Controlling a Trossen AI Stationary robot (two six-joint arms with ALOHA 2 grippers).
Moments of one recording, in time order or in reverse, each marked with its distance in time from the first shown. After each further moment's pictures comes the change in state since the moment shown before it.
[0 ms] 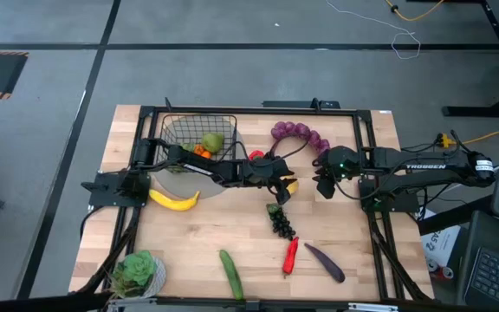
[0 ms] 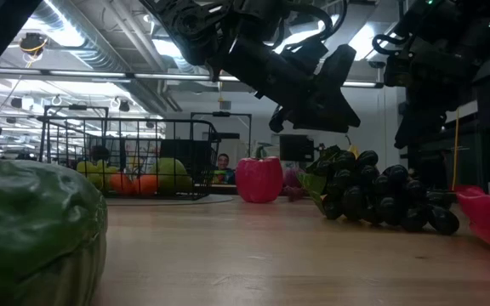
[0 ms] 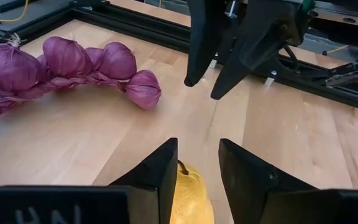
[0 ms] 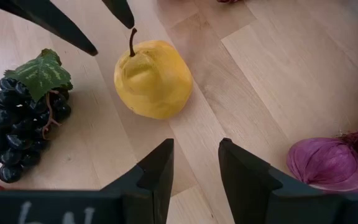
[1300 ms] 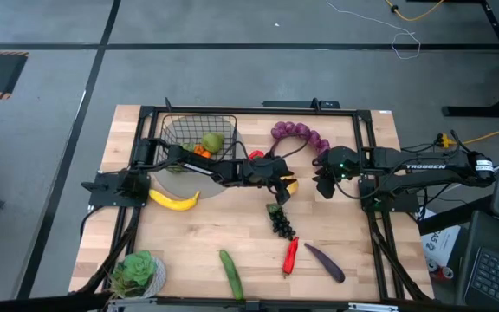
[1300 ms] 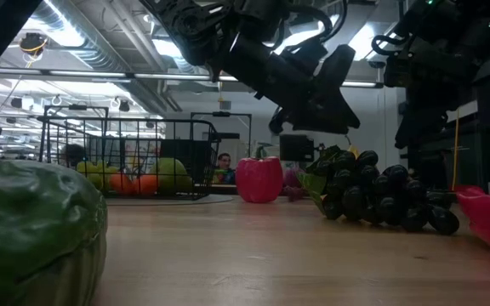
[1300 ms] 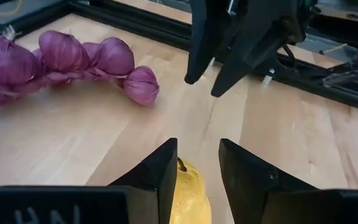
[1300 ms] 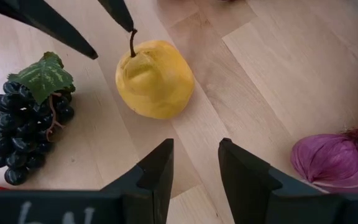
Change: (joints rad) left arm 0.005 0.000 0.000 -0.012 0.017 -0.026; right arm 0.000 0.000 0.000 0.000 -0.008 0.027
